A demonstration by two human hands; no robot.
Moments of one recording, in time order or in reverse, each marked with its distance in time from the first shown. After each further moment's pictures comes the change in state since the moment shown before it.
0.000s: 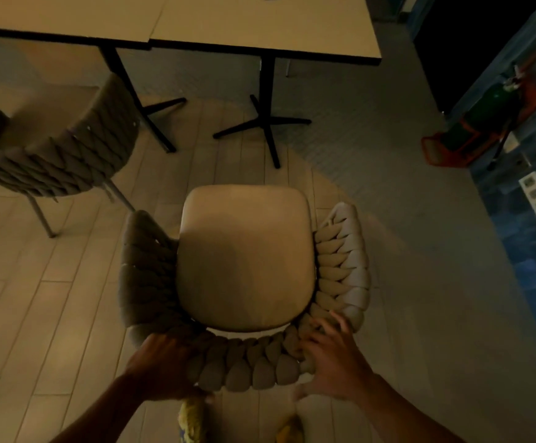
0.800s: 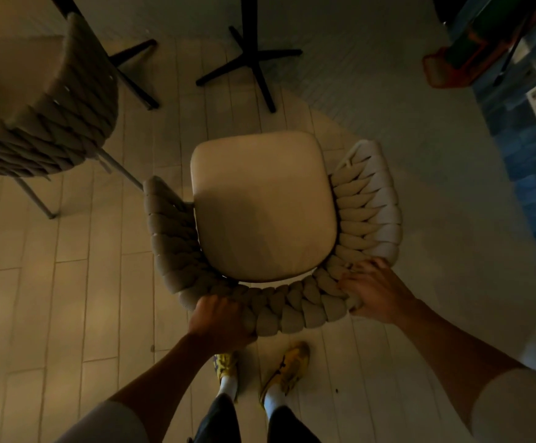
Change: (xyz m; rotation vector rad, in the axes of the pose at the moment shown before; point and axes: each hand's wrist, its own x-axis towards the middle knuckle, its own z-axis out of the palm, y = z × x) left_hand 0.003 -0.018 0.018 0.187 -0.032 0.030; right_hand 0.010 -0.007 -0.002 -0.141 -0.206 0.125
